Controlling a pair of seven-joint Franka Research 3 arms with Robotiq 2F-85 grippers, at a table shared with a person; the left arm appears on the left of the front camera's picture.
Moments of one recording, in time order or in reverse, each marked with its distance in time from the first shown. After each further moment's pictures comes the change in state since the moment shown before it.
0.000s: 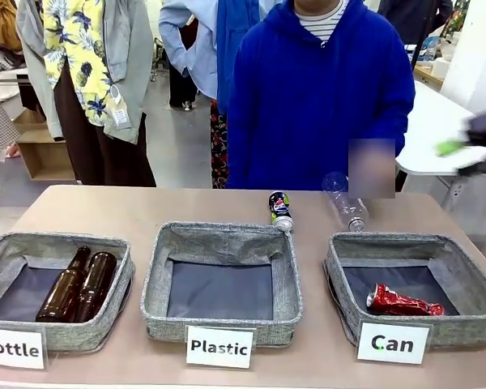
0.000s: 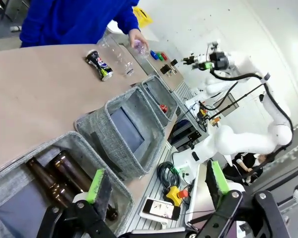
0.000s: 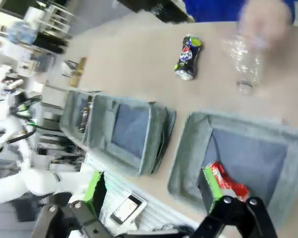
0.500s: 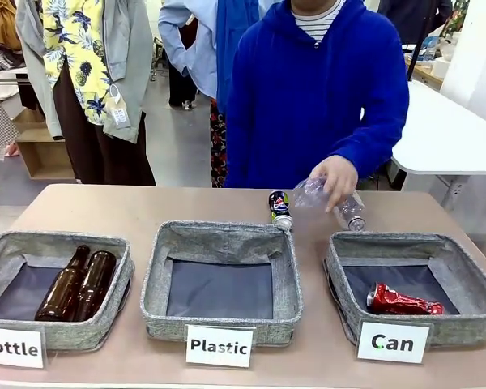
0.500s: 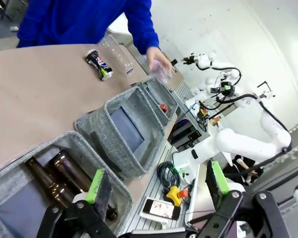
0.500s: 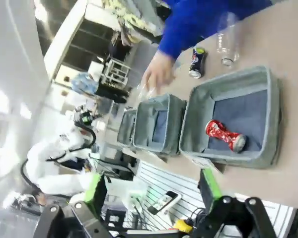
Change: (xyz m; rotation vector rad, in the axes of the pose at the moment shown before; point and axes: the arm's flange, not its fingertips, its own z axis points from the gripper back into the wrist) left arm 0.000 0.000 0.000 0.000 0.001 0.000; right arm -0.174 -0.123 0.157 0.290 -0.277 -0.189
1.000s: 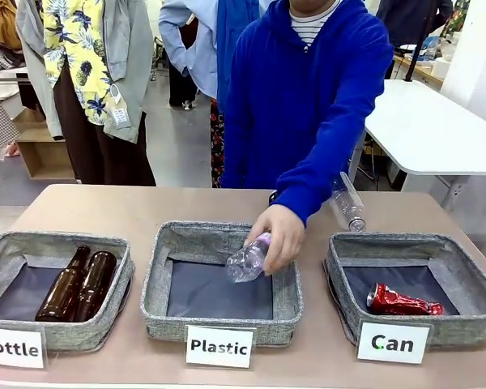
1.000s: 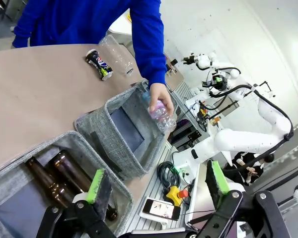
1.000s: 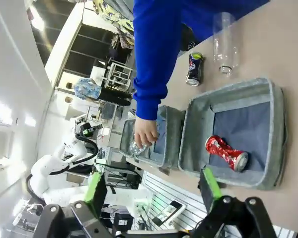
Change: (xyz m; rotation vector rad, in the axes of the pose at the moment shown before) left arm 0.000 0.000 0.000 0.000 0.001 0.001; right arm 0.046 -0.015 -0.048 0.004 0.018 -0.051
